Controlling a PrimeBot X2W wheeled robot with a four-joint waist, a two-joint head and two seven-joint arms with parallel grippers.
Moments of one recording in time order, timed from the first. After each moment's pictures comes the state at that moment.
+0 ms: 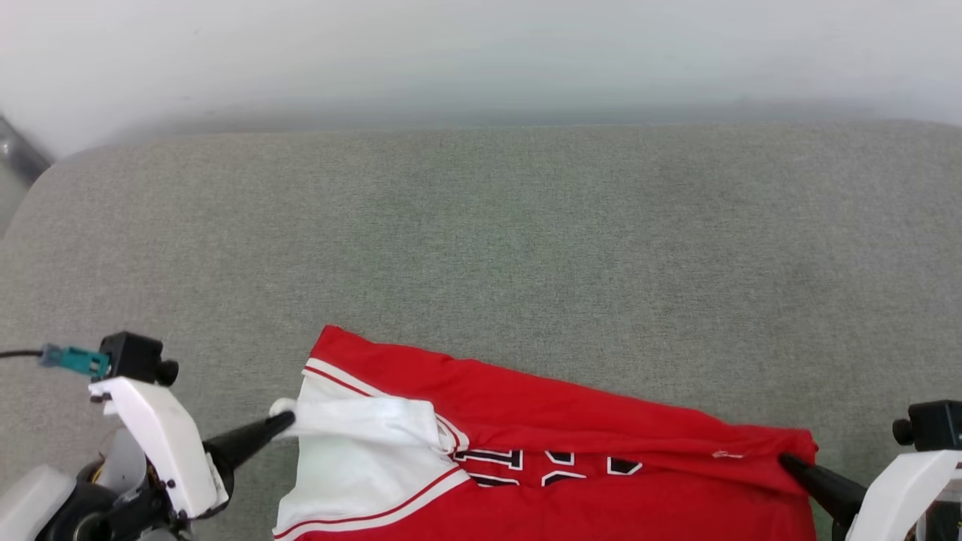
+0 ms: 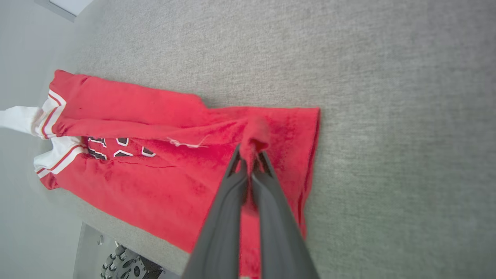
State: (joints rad) left arm -0.26 0.84 -0.56 0.03 -1.50 -0.04 0.43; right arm -0.01 -0.52 0.21 0.15 0.97 0.13 0.41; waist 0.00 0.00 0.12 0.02
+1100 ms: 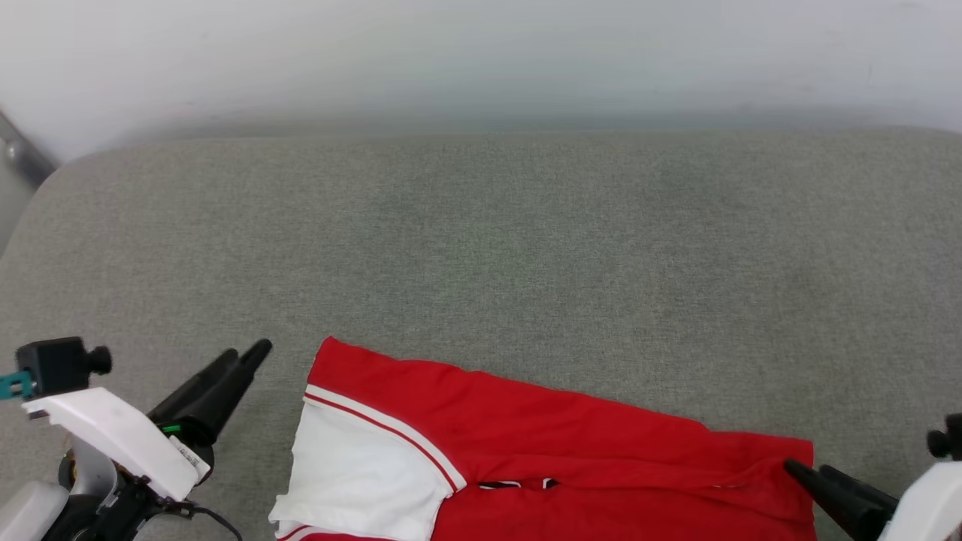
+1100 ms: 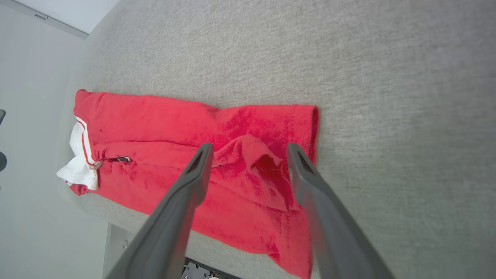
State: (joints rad) left arm -0.17 0.79 -0.44 0.01 -1.47 -0.10 0.13; right arm 0.08 -0.42 0.03 0.04 0.96 0.13 0.57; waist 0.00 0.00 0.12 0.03
